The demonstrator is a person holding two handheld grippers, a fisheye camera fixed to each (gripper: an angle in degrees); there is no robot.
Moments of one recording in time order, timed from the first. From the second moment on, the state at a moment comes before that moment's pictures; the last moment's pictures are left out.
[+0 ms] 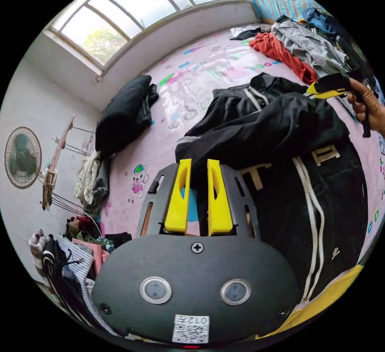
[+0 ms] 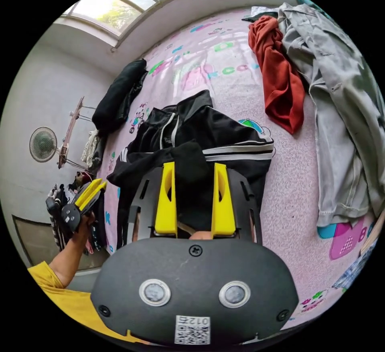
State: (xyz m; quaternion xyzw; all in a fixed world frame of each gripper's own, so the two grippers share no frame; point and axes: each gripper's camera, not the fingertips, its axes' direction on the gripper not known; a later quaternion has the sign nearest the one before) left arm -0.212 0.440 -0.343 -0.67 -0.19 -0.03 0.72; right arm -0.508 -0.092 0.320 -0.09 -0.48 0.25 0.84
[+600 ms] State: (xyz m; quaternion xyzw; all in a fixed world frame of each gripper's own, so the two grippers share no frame) left arm -0.183 0.397 -0.268 -0.69 -0.07 0.06 0.71; right arm -0.389 -0.065 0.149 0.08 -0.42 0.03 0.91
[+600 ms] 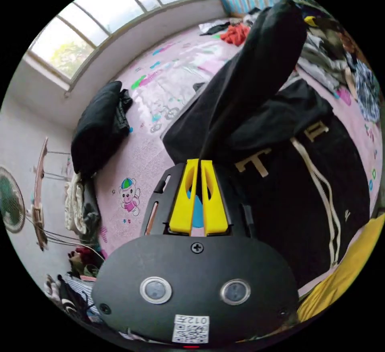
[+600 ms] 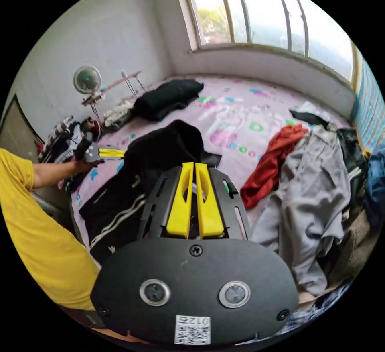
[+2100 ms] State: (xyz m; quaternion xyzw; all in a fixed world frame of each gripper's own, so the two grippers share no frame) left arm -0.362 0.471 -0.277 -0.68 -0.14 -0.08 0.72; right arm -0.307 -0.028 0.178 -0.09 -0.60 0.27 0.75
